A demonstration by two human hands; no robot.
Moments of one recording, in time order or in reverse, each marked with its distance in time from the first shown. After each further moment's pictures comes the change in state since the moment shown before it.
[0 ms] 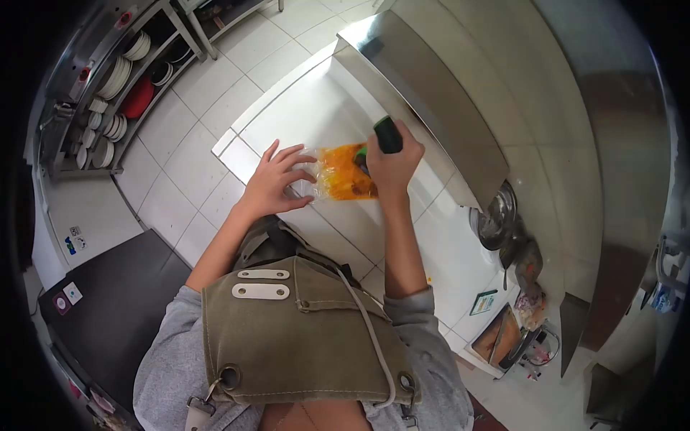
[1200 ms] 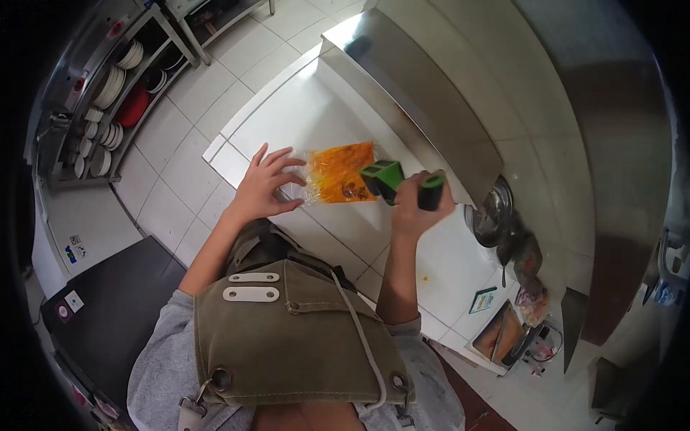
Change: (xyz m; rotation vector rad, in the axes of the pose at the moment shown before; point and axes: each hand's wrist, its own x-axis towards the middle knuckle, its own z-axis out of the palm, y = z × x) left_hand 0.007 -0.001 -0.001 0.014 -0.006 -0.009; right_hand -0.035 -0.016 -0.057 0.487 0.267 0.218
